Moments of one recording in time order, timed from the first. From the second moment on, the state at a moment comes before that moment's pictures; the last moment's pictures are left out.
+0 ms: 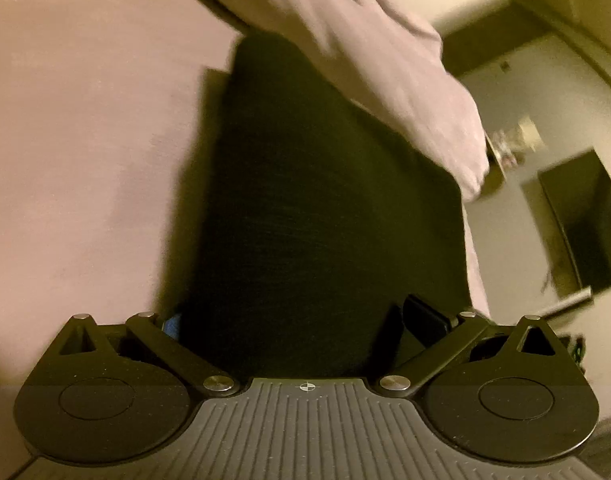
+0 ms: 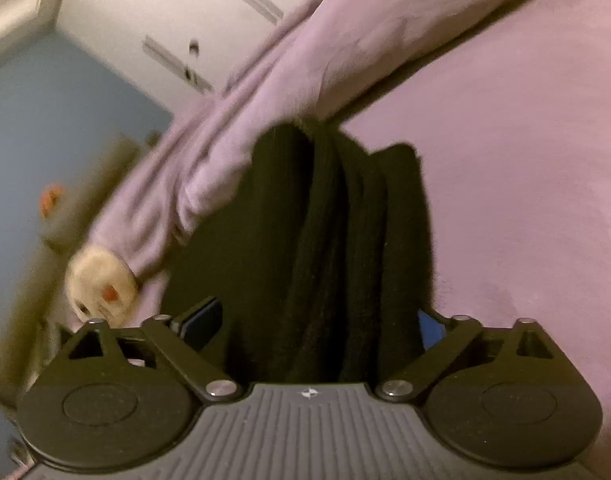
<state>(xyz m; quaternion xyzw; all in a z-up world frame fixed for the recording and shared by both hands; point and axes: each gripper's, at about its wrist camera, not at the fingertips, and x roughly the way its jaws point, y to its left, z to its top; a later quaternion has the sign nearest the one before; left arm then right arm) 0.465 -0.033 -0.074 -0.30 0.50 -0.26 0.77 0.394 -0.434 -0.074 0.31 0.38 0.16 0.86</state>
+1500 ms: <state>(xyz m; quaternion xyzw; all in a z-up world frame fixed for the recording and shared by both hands) 0.293 0.045 -0.019 -0.16 0.47 -0.03 0.87 0.238 -0.235 -0.038 0.04 0.29 0.03 0.96</state>
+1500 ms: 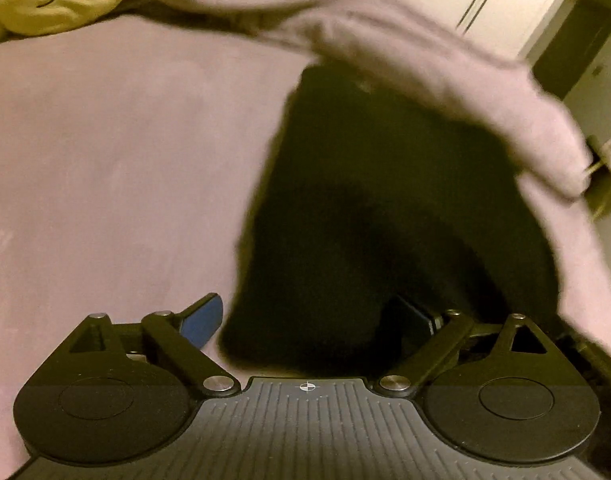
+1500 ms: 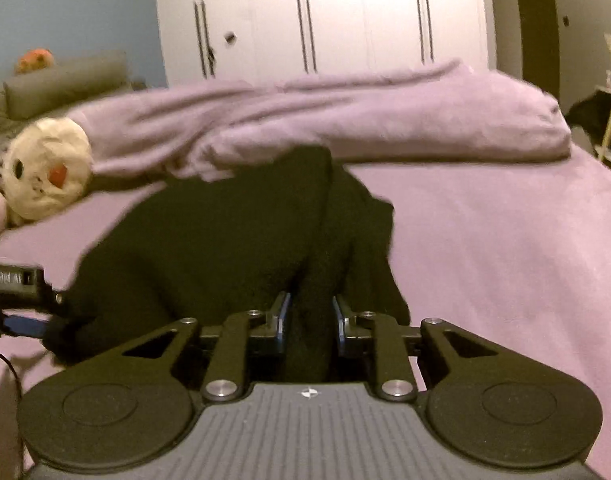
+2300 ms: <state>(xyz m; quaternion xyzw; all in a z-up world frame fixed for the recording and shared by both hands) 0.169 -0.013 0.047 -0.04 0.46 0.05 0.88 0.130 -0.215 -0.034 0.03 0.42 0.02 0.91</state>
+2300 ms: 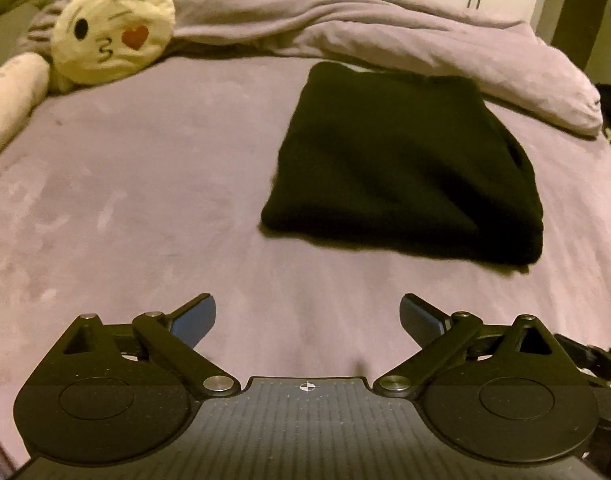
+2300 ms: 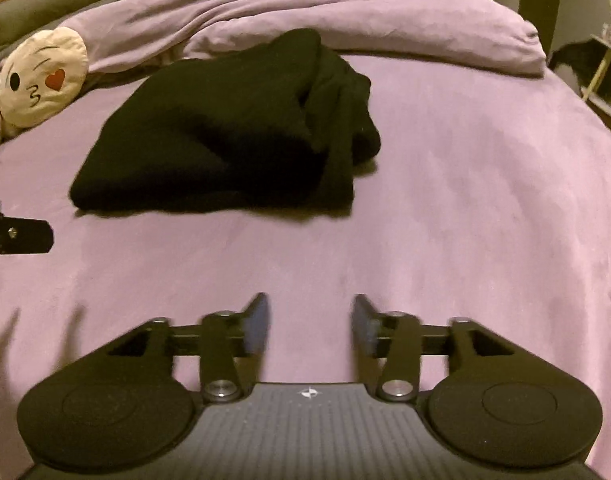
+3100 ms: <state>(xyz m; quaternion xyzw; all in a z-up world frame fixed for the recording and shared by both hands) 0.203 -0.025 0.040 0.00 0.51 0.03 0.86 0.162 -0.180 0.000 -0.02 0.46 0.01 0.89</state>
